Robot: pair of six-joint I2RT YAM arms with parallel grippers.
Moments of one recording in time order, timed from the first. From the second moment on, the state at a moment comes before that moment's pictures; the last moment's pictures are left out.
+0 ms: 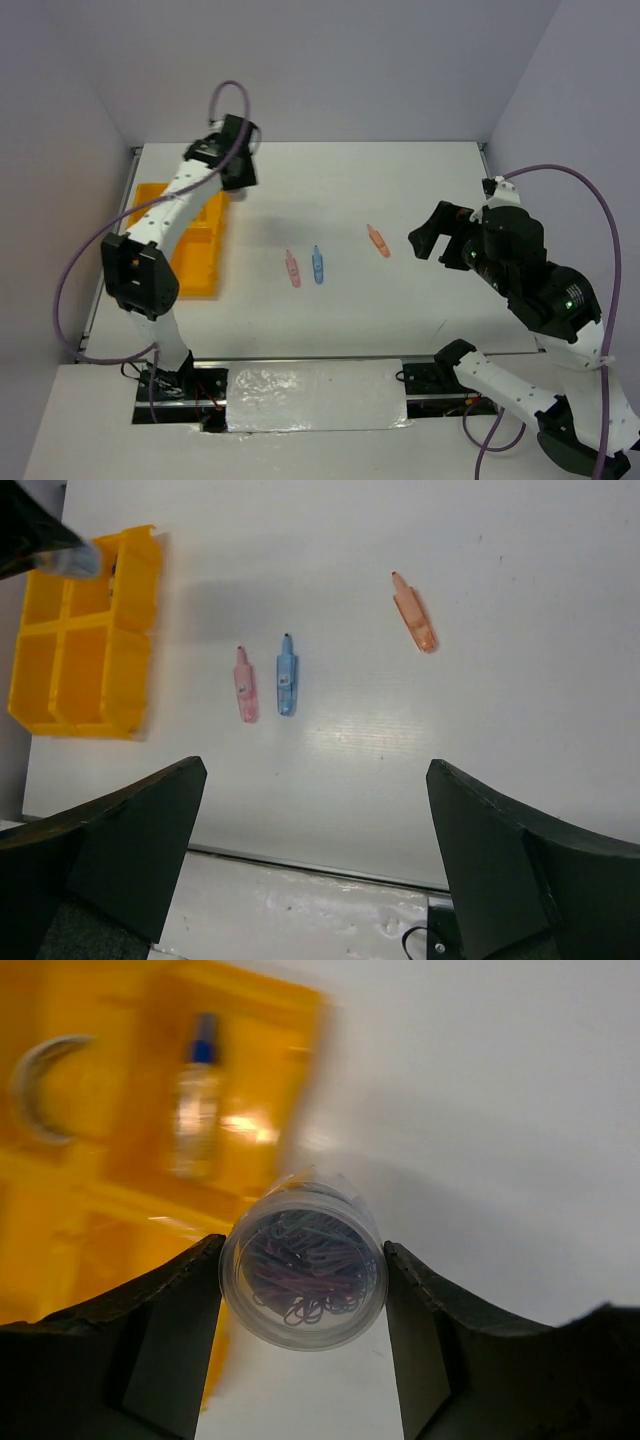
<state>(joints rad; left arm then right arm) -0.39 1.82 1.79 -0.88 -0.41 -0.48 0.53 0.81 1.41 -1.11 0.24 0.59</state>
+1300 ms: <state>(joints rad) 0.32 1.63 1.32 -0.84 -0.37 -0.59 0.52 0.96 1.34 -0.91 -0.02 0.46</state>
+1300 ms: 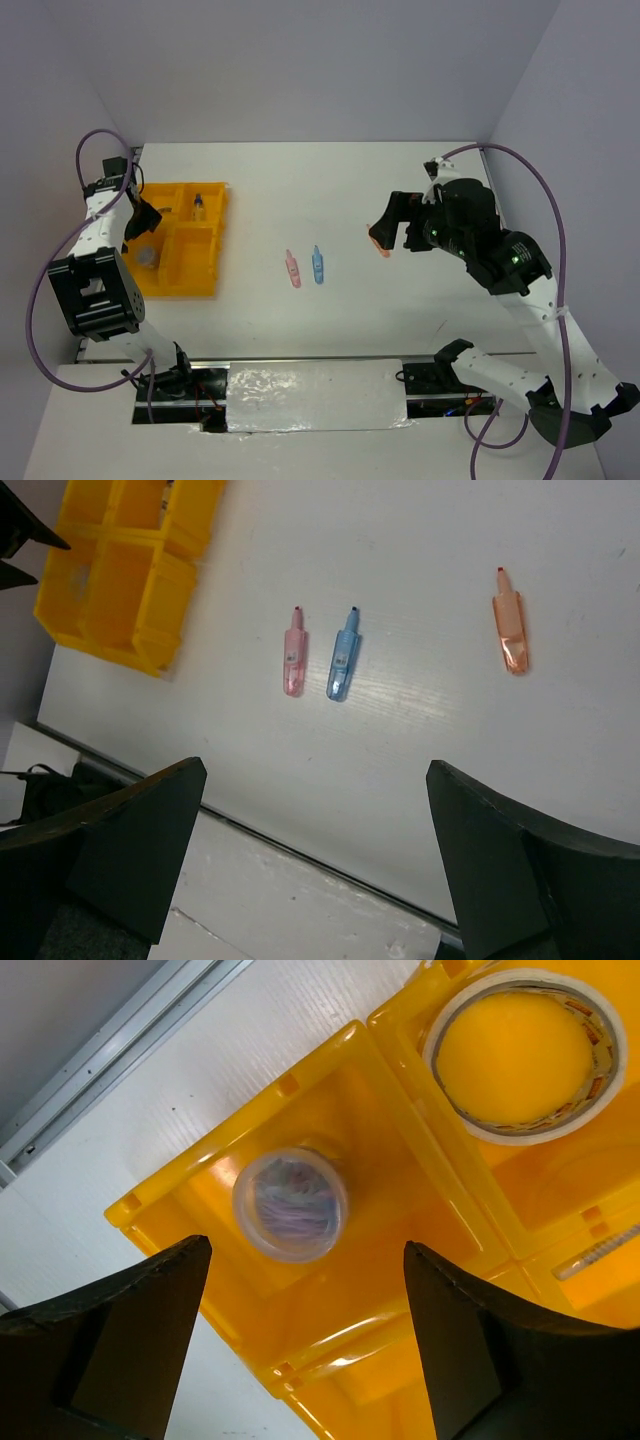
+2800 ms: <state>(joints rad) 0.01 1.35 1.36 -0.90 -0.15 -0.48 0.77 2.00 1.44 -0.69 0.12 0.51</state>
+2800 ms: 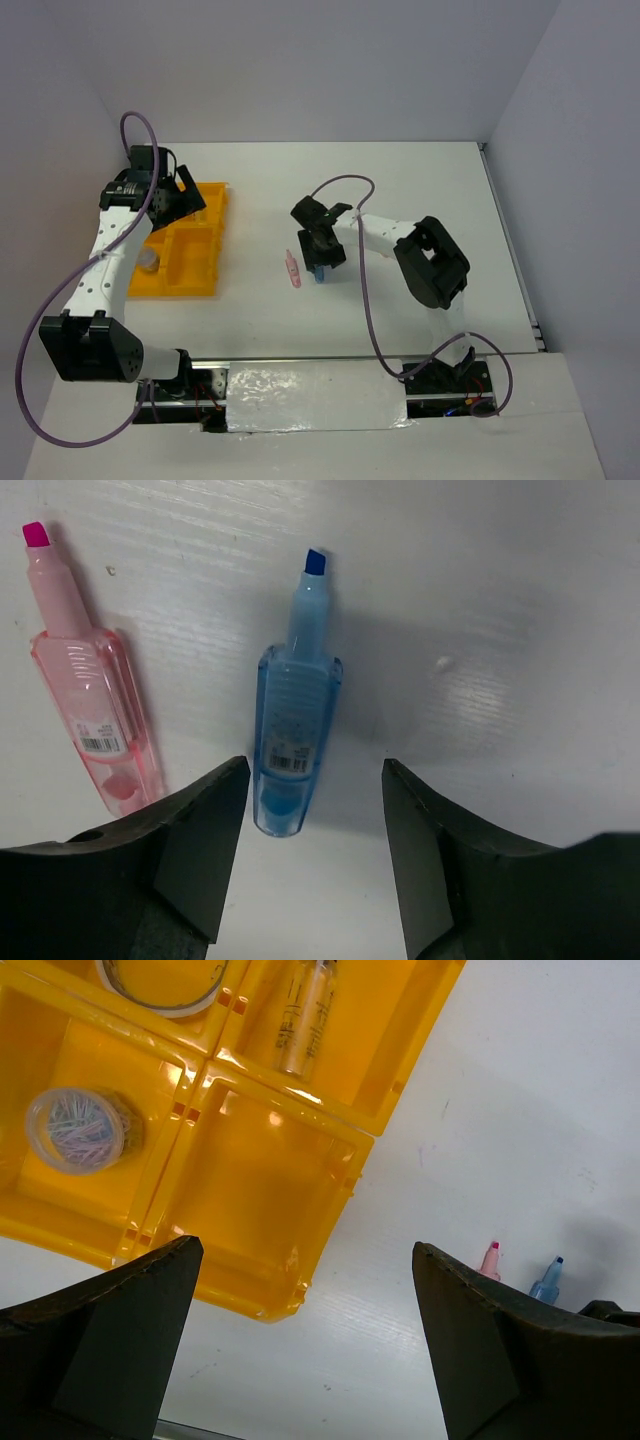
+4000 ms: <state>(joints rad) -0.47 1.37 1.28 -0.28 0.44 -0.90 0.78 1.21 1.14 -0.37 0.05 0.41</state>
